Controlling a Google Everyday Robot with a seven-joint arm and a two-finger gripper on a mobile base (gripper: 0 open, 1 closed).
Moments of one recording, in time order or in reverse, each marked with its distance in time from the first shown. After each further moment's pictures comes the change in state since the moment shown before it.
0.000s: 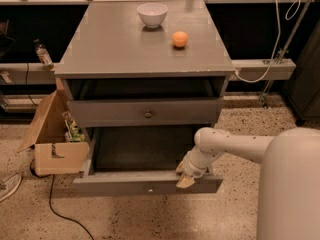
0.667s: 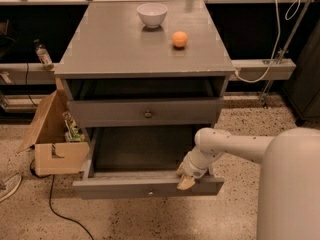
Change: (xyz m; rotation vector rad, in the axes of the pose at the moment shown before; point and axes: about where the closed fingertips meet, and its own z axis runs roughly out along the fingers) arm 0.001 0.002 0.001 -0.003 0.001 0.001
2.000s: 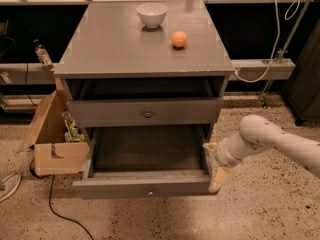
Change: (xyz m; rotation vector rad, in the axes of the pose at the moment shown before) arm 0.044 -0.001 -0.122 0.159 -0.127 0.011
